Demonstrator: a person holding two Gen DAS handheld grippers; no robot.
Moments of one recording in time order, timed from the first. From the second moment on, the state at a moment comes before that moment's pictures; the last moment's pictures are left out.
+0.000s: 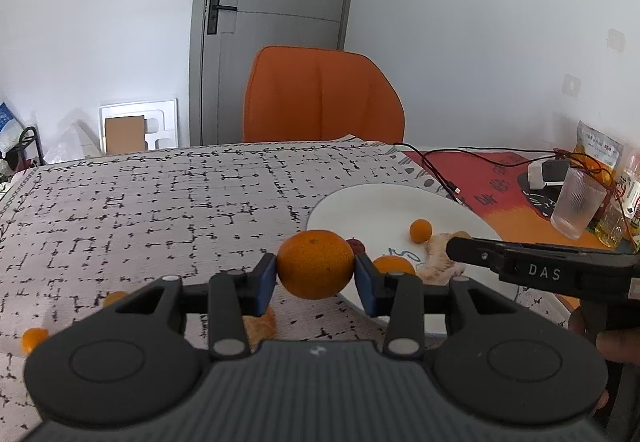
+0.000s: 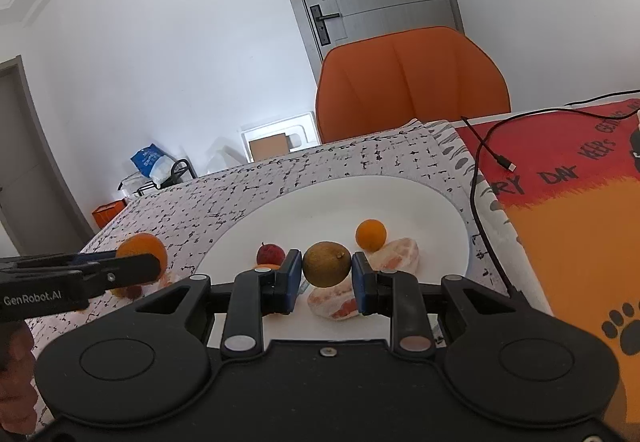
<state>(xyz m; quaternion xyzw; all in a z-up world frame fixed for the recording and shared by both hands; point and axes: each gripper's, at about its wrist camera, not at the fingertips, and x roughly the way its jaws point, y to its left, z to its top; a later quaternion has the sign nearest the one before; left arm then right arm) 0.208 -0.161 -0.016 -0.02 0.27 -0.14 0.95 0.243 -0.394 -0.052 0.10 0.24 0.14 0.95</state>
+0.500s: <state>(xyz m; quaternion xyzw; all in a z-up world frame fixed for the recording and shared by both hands) 0.227 -0.185 -0.025 0.00 0.28 -0.15 0.95 0.237 -0.405 -0.056 0.12 0.23 0.15 0.95</state>
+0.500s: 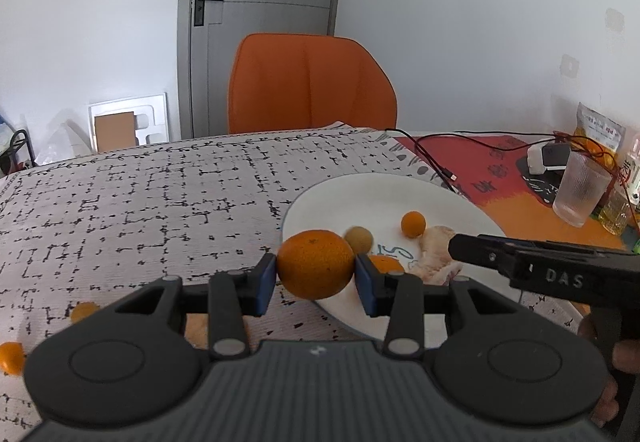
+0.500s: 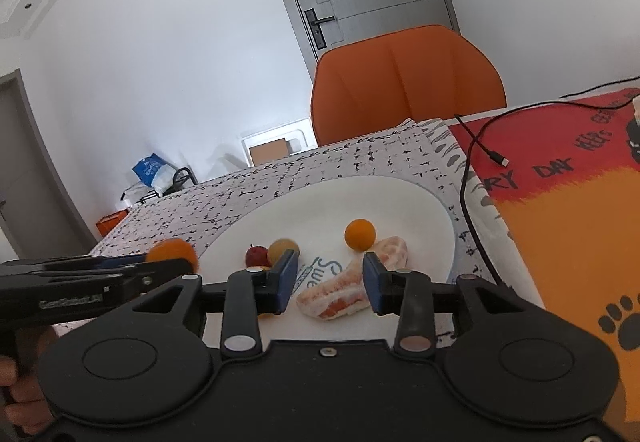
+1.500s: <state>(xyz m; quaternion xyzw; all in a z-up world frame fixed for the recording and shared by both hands) 0.191 -0.130 -0.011 -0.02 0.27 -0.08 0.96 0.212 -0.383 -0.051 0.12 0.23 0.15 0.96</state>
